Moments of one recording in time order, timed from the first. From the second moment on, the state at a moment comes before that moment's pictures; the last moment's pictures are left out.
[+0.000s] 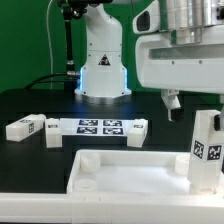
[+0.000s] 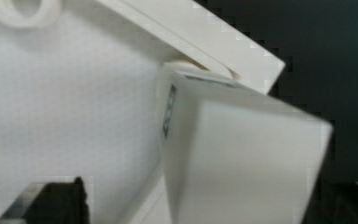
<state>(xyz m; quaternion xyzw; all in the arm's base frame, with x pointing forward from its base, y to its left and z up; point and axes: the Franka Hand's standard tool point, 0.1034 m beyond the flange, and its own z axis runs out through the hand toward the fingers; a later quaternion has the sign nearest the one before) 0.661 0.085 0.121 -0.89 0.46 -0.02 0.07</state>
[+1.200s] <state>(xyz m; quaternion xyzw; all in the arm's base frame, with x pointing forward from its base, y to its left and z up) 0.657 0.100 0.119 -1.00 -0.06 -0.04 0.02</state>
